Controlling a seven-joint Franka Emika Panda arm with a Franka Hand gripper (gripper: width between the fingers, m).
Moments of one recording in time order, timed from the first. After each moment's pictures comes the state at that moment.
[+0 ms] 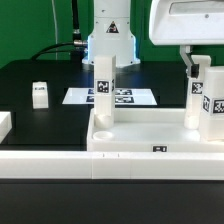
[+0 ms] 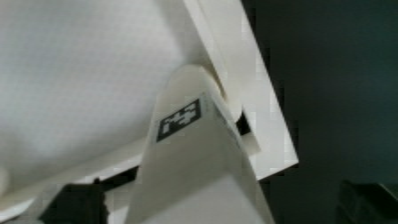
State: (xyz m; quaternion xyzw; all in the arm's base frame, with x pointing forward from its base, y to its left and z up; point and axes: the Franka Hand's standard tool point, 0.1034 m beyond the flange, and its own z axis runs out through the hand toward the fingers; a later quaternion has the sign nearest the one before) arm 0.613 0.109 0.119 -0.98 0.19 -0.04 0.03
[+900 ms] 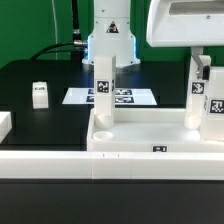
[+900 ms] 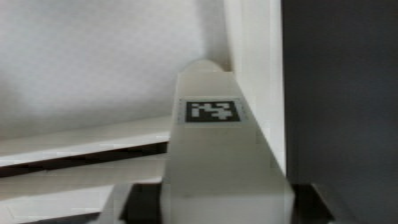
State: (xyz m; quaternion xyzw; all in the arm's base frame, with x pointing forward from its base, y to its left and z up) arm 0.612 0.105 0.117 -0.99 0.09 -0.05 0.02
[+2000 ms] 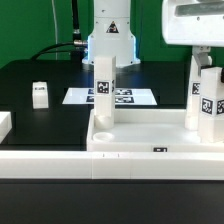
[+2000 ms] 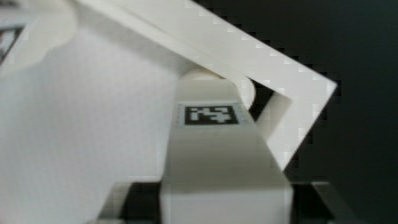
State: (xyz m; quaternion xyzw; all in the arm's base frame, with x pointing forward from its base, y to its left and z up) arm 0.613 0.103 0.116 -0.82 0.56 -0.03 0.05
